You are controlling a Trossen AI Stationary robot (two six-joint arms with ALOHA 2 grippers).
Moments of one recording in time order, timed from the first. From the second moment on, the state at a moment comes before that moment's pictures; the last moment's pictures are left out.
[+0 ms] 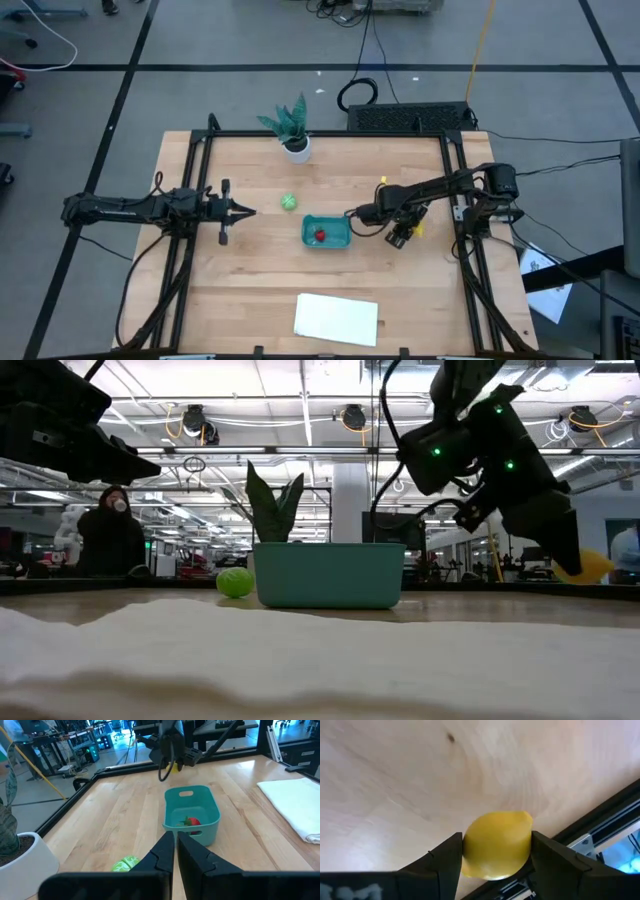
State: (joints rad) left arm -0.01 0.24 0.09 -0.03 -0.04 0.15; right arm -0.01 1.77 1.06 -1.39 0.03 0.67
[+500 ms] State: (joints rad) left arm -0.01 0.24 0.09 -0.03 -0.04 0.15; right arm -0.03 1.65 1.11 -1.22 0.12 0.60
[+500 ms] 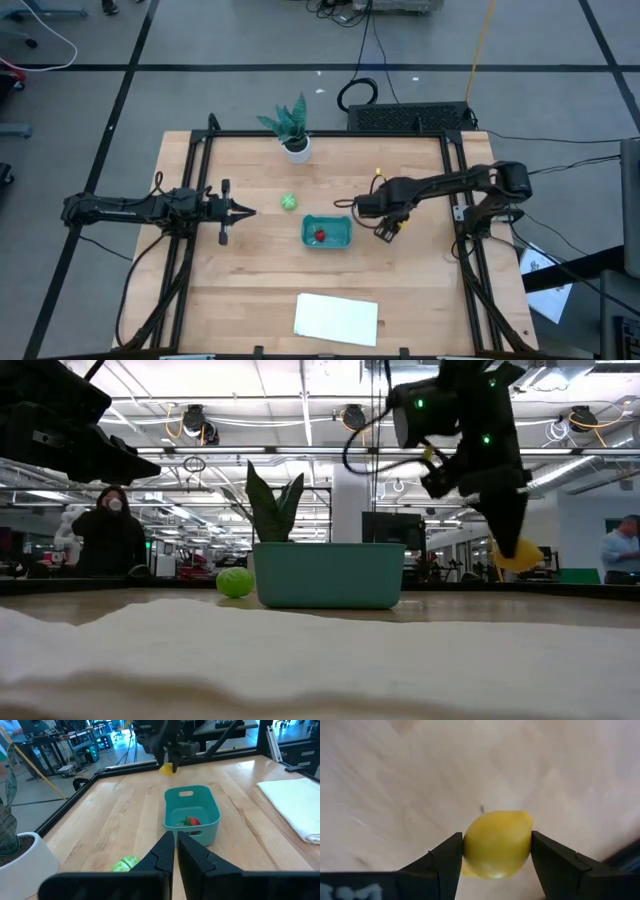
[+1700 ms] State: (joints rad) left arm -0.01 0.24 0.09 -0.03 -0.03 0.13; right arm 0.04 1.36 0.96 -0.44 0.26 0.32
